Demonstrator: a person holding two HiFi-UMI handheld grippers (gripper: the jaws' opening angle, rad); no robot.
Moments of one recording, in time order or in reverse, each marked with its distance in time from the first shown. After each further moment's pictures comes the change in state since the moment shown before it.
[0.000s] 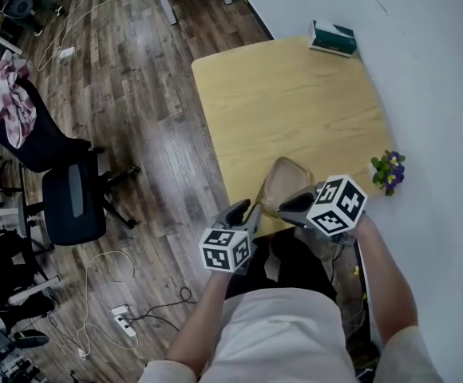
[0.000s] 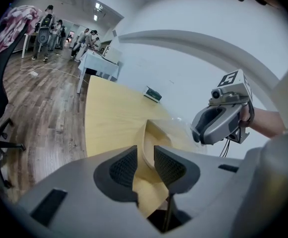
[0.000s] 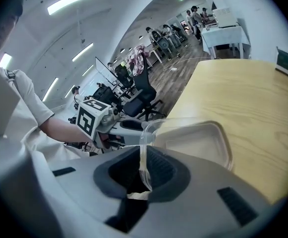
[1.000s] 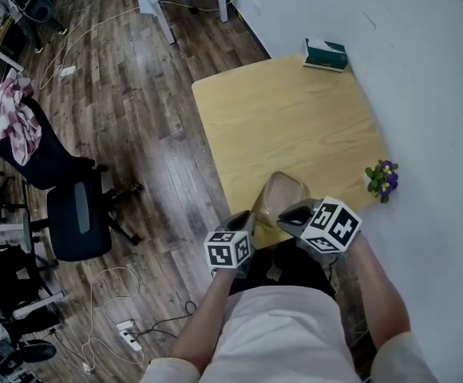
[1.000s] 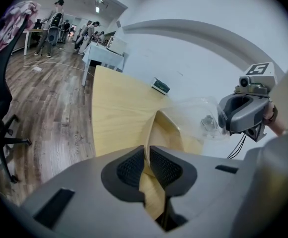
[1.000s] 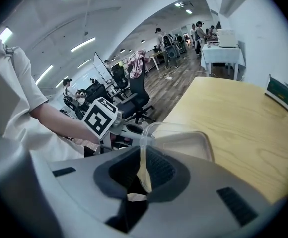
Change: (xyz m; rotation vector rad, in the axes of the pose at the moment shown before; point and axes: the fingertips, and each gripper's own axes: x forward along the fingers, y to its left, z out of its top) left arm 0.016 0.028 -0.013 -0.031 0.100 0.055; right arm -0.010 0.004 0.012 -0.099 -0.052 -0.167
